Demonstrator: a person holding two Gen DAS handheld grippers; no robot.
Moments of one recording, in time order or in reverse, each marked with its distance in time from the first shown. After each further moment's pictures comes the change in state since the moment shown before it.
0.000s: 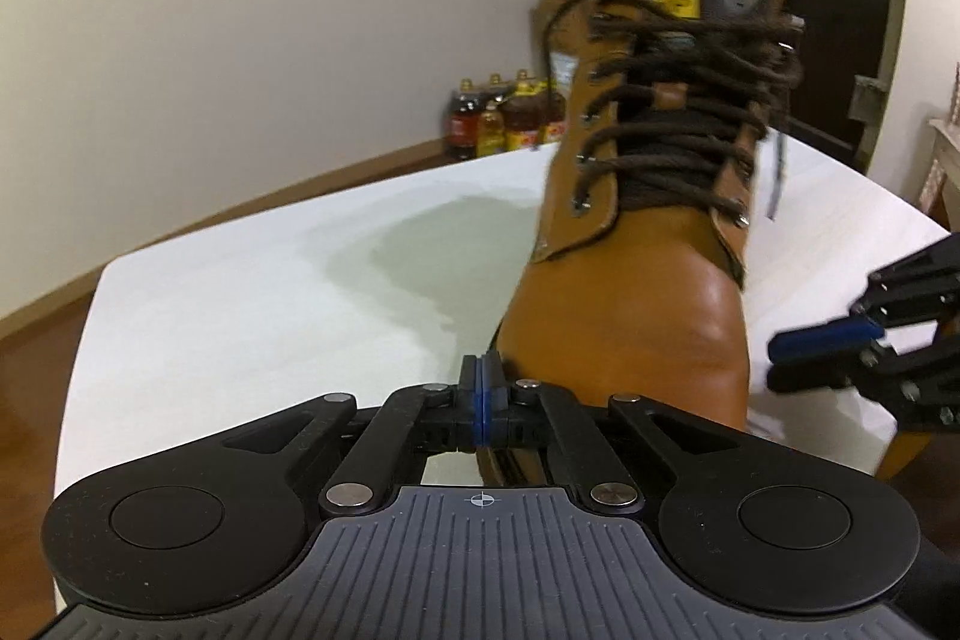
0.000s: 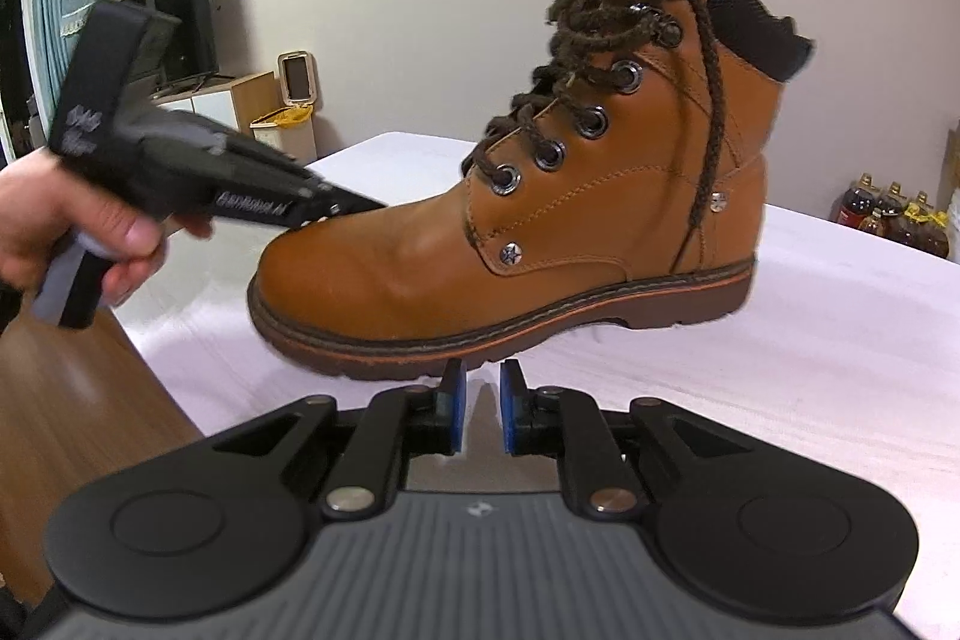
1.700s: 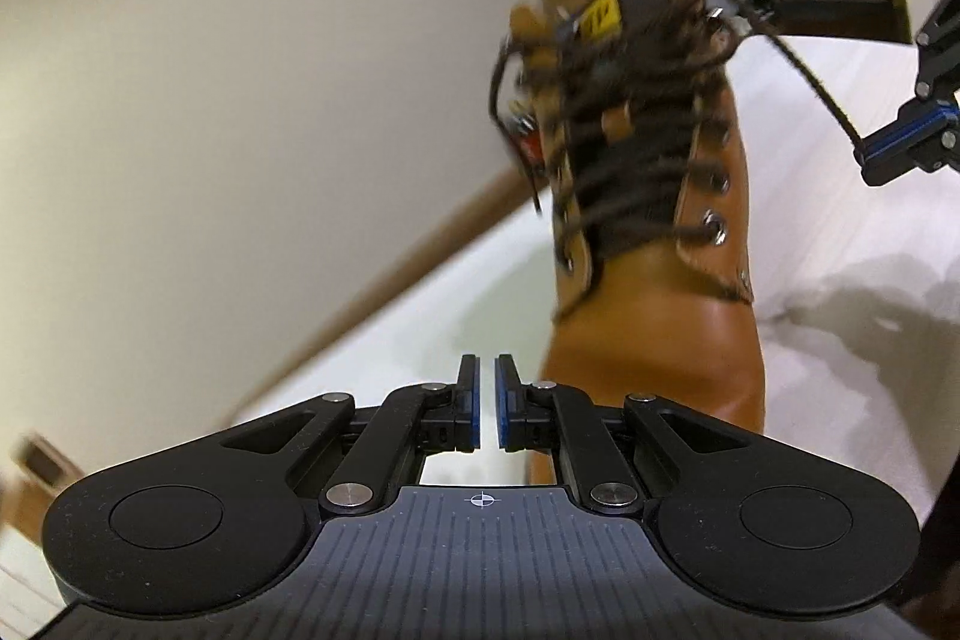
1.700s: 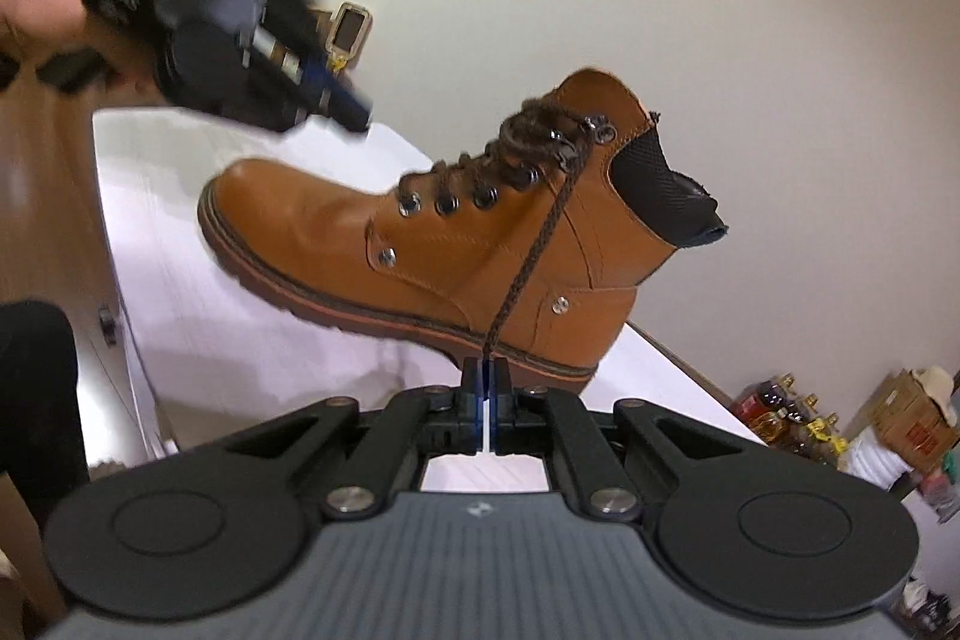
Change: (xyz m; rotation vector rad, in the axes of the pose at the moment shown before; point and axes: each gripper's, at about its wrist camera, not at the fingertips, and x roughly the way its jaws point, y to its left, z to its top) left arm 0.011 -0.031 0.023 0.355 0.007 0.282; right arm -0.030 -0.008 0.009 -0.503 -0.069 -0.144
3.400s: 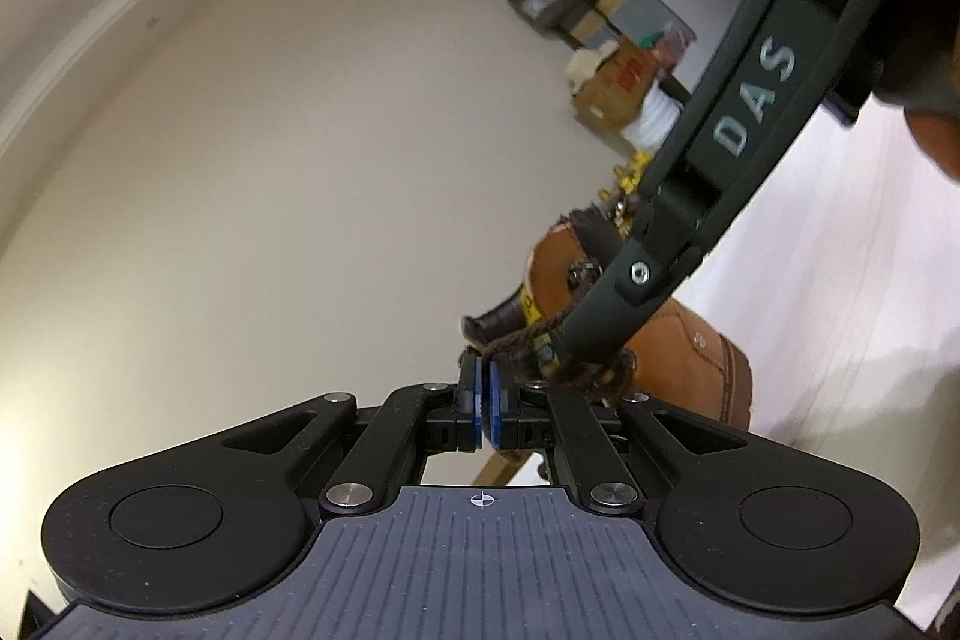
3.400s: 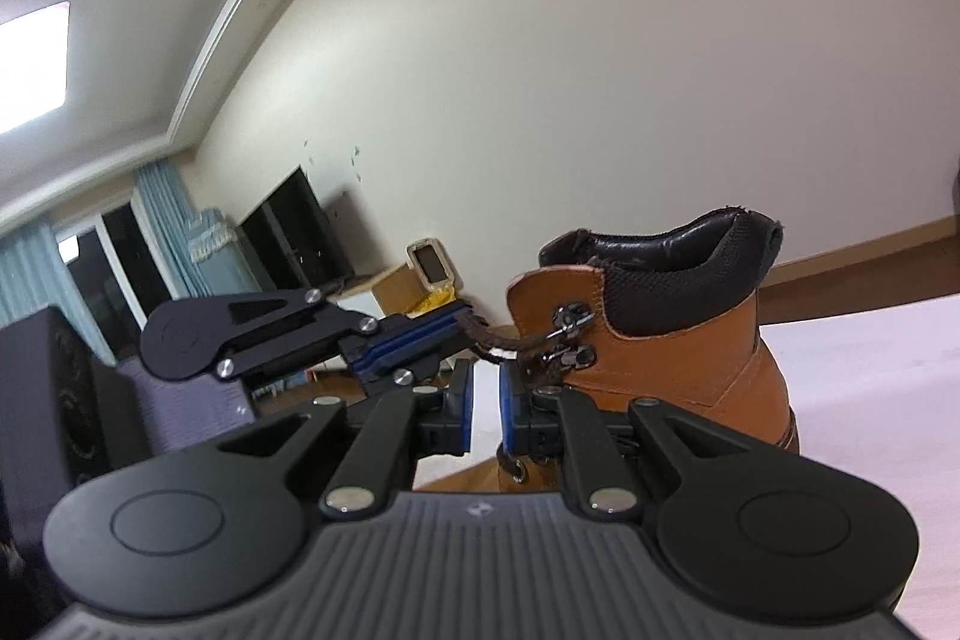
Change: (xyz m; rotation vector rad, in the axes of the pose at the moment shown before) left arm -0.032 -0.108 0.078 0.339 -0.275 0.302; right arm -0.003 -0.099 0.009 0.801 -0.303 0.457
